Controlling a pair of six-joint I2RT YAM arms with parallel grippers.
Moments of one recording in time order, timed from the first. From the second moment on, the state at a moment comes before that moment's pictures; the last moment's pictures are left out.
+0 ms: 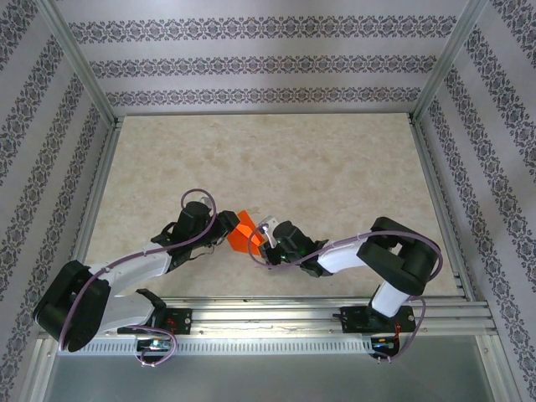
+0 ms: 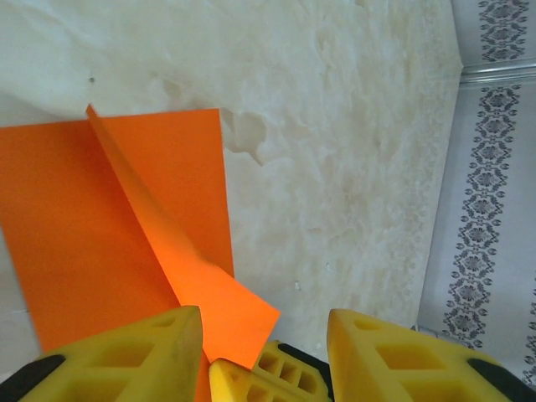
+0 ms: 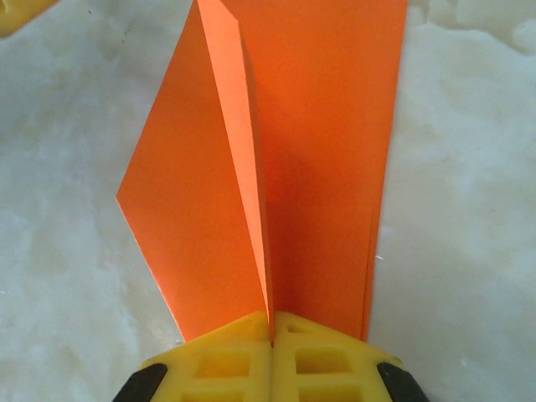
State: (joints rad) left arm -0.53 1.19 0.42 0.15 0.19 -1.21; right arm 0.94 1.67 0.52 0.44 -0.08 0.36
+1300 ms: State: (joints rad) left arm -0.53 1.39 0.47 0.21 0.26 -1.18; right arm 0.77 1.82 0.68 0.40 -0.55 0.79
